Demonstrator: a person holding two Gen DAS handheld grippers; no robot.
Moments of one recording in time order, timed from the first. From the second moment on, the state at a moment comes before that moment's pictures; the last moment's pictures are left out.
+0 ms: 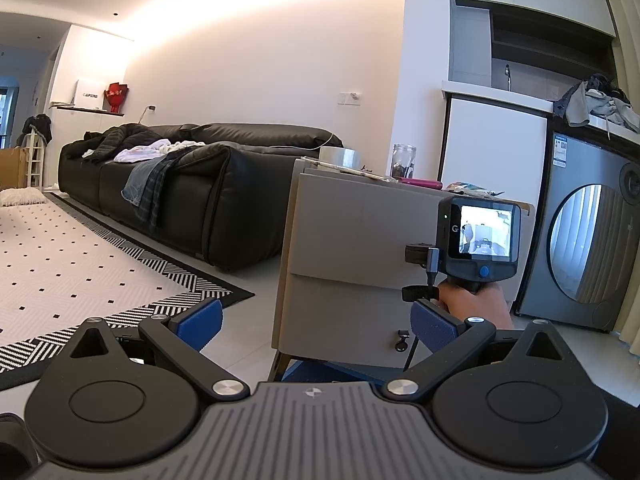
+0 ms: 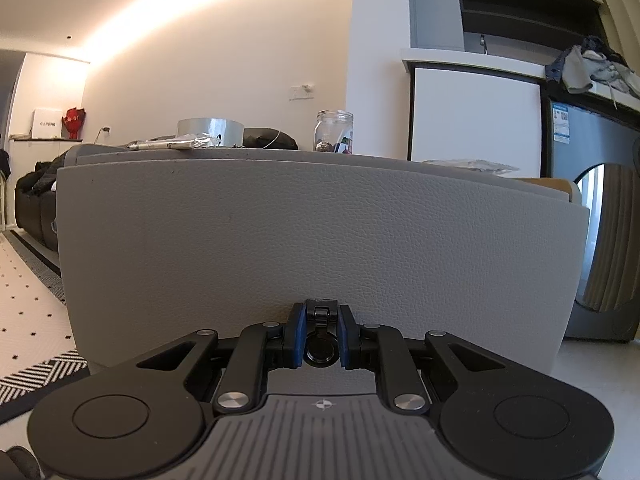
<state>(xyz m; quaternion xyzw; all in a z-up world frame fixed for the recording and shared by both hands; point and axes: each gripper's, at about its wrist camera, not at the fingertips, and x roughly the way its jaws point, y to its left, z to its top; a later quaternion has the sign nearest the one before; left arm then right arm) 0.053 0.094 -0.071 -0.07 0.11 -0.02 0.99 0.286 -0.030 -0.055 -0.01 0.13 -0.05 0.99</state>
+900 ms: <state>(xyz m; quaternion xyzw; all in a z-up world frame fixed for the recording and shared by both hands) 0.057 0.091 -0.072 -0.06 0.11 -0.03 0.99 0.287 -0.026 -0.059 -0.03 0.13 -0.04 0.99</state>
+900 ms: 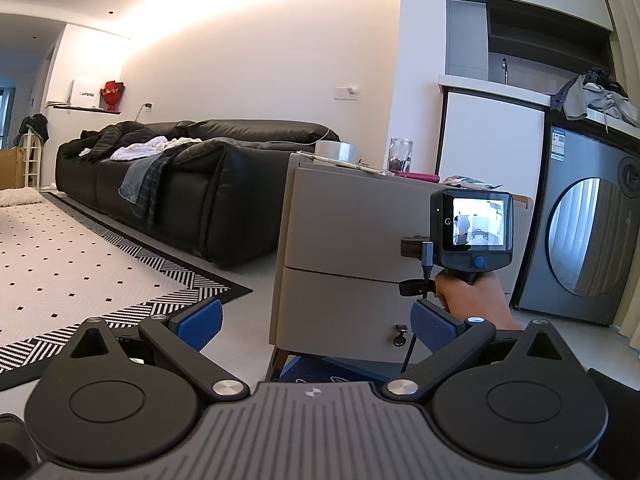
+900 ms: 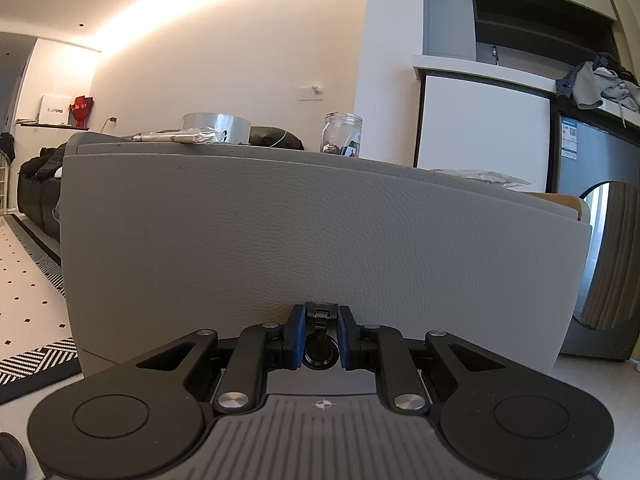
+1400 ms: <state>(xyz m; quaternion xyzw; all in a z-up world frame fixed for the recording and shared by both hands) 0.058 0.092 -0.072 -0.06 0.11 -0.03 0.99 0.270 -0.031 -0.055 -0.03 0.12 -0.03 0.99</state>
